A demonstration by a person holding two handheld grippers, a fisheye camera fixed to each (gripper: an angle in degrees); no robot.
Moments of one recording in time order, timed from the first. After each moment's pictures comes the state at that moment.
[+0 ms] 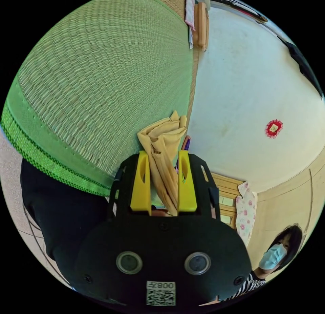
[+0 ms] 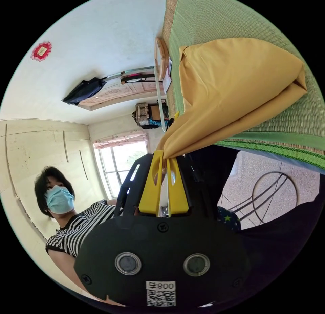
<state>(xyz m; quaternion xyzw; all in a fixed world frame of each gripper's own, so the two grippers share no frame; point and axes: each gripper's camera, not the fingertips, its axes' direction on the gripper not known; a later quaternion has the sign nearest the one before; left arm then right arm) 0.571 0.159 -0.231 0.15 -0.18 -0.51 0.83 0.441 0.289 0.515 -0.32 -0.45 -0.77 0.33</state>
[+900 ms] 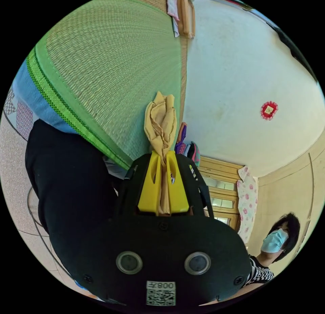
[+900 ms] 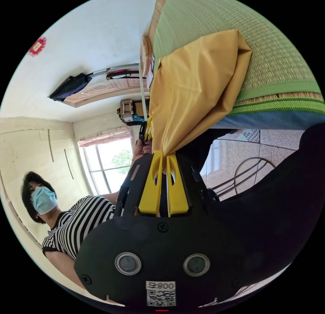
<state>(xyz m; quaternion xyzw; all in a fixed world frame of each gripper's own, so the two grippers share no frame) 0.688 0.035 -0.224 0.11 -0.16 -0.48 0.86 0.424 0.145 0.556 -0.27 -0.42 -0.79 0.37</state>
